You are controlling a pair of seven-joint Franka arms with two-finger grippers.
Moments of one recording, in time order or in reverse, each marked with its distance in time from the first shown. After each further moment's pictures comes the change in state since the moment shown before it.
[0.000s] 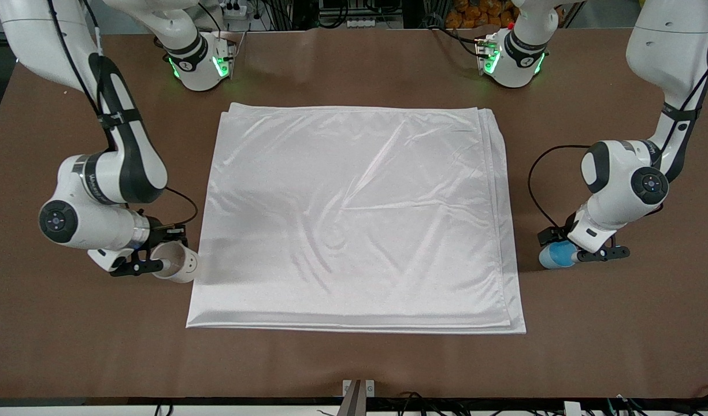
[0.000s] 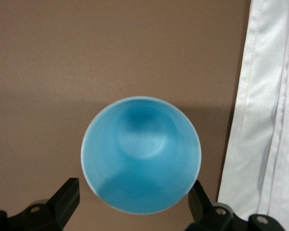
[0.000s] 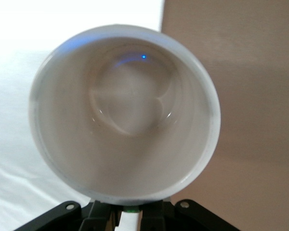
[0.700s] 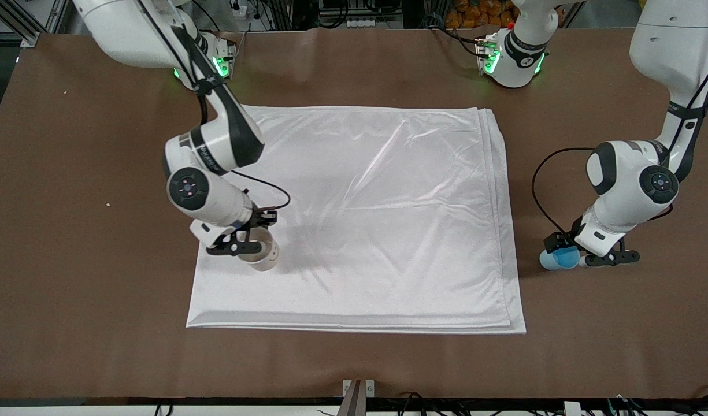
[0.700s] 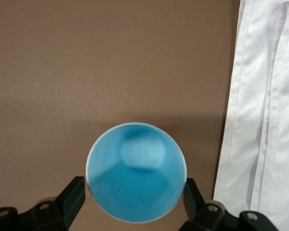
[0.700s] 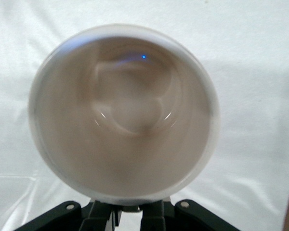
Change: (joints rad) left arm 0.000 -0.008 -0.001 0.037 0.000 0.004 0.000; right arm 0.299 0.017 0.053 0.037 0.007 0.076 0.439
